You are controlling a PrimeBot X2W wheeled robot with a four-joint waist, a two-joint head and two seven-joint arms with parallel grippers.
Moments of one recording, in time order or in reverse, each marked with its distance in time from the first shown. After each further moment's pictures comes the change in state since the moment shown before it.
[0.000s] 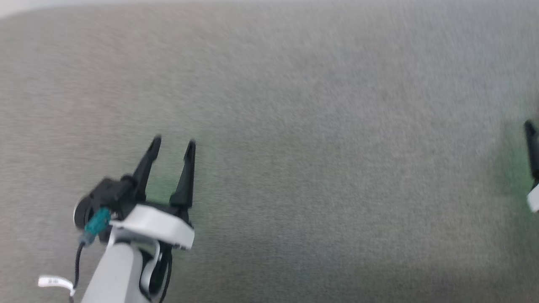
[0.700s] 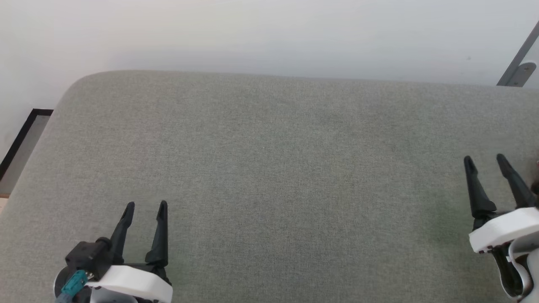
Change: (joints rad) left arm 0.246 -0.018 0.120 -0.041 -0.024 0.000 0.000; right arm 0.245 0.207 -0.086 -0.267 -0.081 0.000 -0.039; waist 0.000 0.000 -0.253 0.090
